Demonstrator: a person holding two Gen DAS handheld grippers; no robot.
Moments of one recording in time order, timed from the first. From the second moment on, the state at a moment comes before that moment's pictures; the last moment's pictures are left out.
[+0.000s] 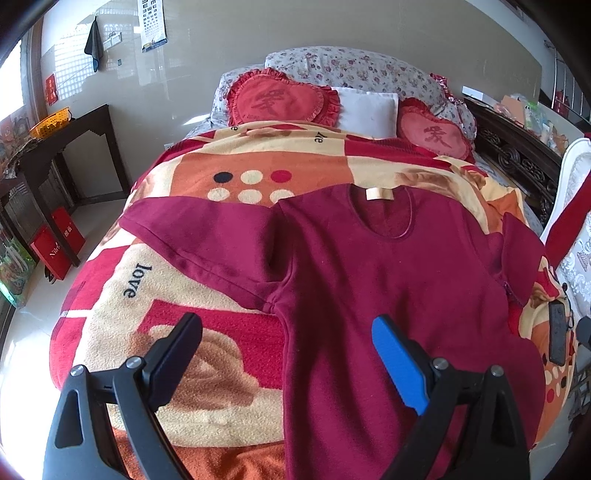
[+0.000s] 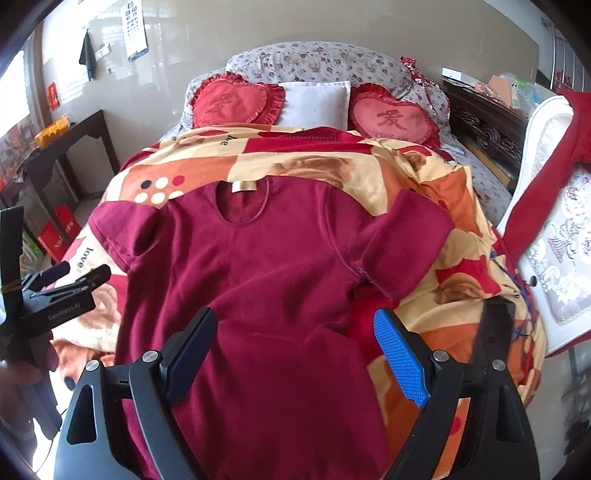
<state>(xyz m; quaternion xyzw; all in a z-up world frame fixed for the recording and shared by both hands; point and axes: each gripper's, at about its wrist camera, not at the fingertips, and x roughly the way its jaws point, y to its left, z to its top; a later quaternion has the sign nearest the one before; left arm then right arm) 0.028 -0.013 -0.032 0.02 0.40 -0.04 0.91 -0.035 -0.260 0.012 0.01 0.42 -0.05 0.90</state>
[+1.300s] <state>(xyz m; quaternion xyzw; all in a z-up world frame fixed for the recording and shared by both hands) 0.075 0.005 -0.052 0.01 0.42 -0.01 0.91 0.060 -0.221 -0.049 0.01 0.44 -0.02 0.90</state>
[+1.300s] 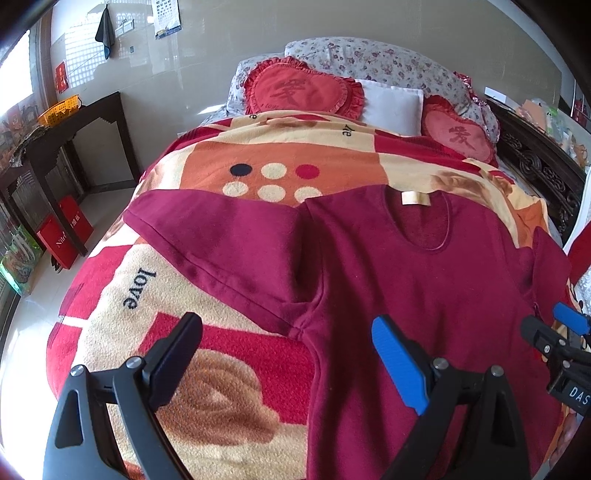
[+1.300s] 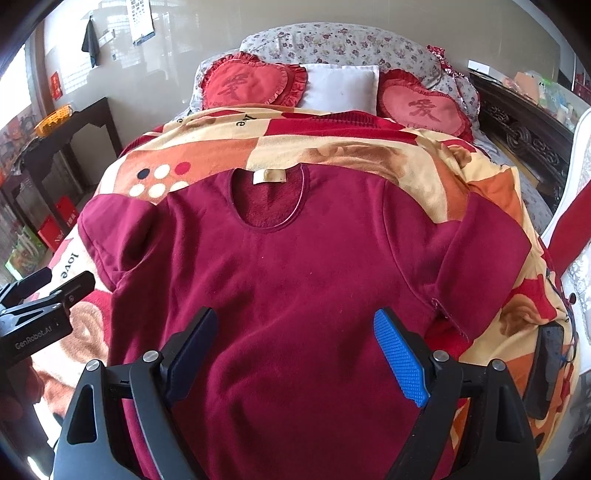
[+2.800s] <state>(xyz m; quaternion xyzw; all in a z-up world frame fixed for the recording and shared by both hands) 0.105 0.021 -0.067 0.00 0.44 0.01 0.90 0.104 -0.210 -0.081 0.02 0.47 -0.02 0.88</state>
